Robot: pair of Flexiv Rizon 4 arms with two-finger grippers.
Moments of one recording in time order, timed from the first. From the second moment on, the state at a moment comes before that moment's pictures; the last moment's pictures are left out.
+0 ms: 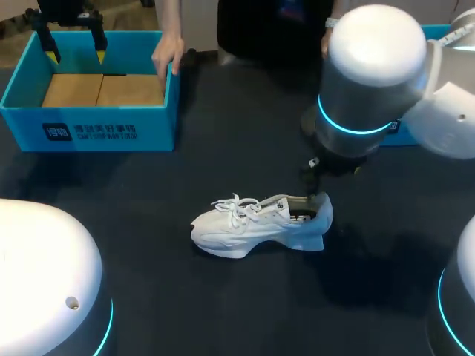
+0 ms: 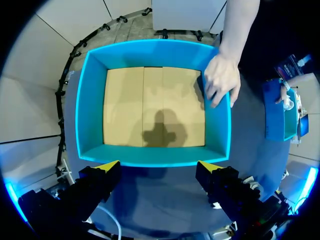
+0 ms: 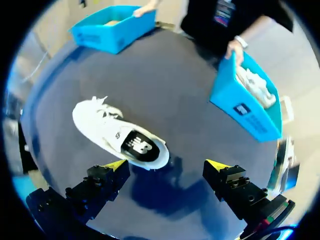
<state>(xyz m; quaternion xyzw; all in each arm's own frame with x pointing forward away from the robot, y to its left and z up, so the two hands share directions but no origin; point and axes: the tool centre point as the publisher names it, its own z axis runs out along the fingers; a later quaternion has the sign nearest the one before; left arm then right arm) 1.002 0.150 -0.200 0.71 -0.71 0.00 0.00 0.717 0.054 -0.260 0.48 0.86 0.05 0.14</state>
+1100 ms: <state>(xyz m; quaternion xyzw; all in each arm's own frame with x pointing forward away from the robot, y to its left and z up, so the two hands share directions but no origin) 1.002 0.150 -0.200 0.71 -0.71 0.00 0.00 0.726 0.037 -0.272 0.13 0.99 0.09 0.07</state>
